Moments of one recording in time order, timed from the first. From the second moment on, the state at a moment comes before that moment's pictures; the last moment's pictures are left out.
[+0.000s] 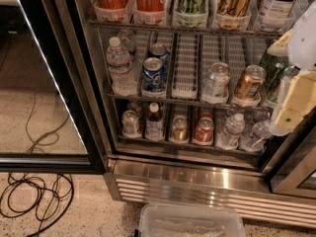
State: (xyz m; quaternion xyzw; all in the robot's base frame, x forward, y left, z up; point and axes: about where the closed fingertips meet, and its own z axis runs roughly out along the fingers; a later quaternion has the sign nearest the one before) arm 0.438 -0.217 0.976 -0.60 0.78 -0.03 0.16
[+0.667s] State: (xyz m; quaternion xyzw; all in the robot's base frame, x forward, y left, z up) arm 0.441 -0.220 0.963 -0.58 0.79 -0.03 0.18
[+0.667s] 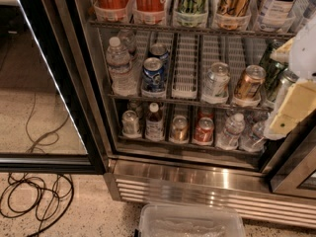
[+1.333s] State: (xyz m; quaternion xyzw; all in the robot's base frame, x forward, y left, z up) arm 0.421 -0.211 0.885 -0.50 0.83 0.03 0.26
